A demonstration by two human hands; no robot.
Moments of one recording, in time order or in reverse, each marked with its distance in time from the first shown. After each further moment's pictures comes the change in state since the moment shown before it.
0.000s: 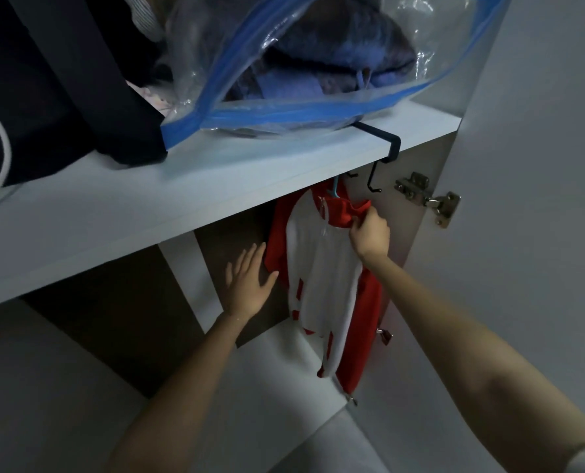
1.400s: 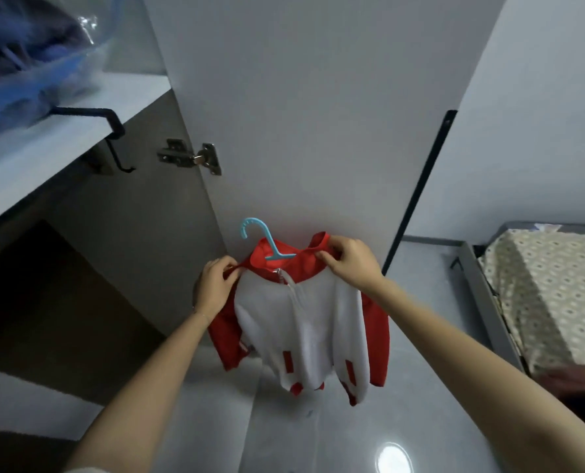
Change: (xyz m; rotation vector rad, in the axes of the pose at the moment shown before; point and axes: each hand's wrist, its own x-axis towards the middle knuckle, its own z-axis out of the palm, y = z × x) left_hand -0.032 0.157 0.122 -0.351 -0.428 0.536; right_hand -0.235 0.142 -0.198 -0.272 0.143 0.244
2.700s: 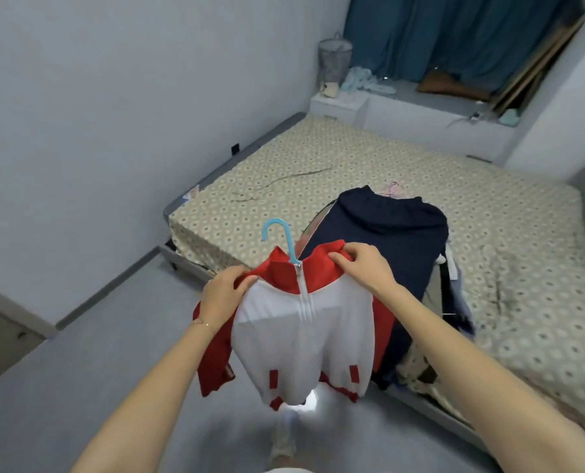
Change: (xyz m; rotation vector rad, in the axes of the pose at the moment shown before) left_hand -0.173 0.573 0.469 -0.232 -0.846 0.920; right_hand -0.454 0.384 -0.354 -0.073 0.663 1.129
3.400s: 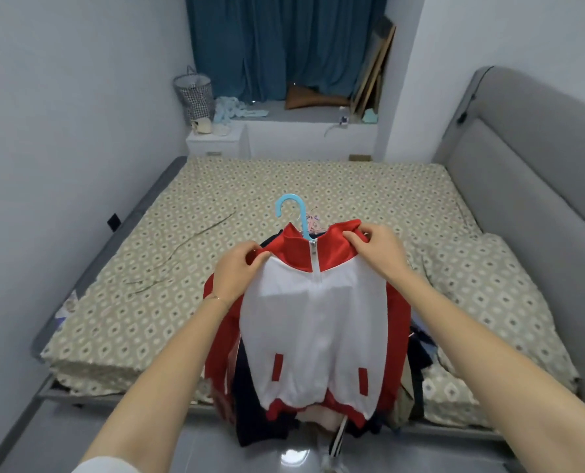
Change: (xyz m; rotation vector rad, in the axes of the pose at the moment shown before) left_hand 0.328 0.144 0.120 -0.148 -0.258 0.389; right_hand 0.162 0.104 -0.141 -0.039 0.519 0.310
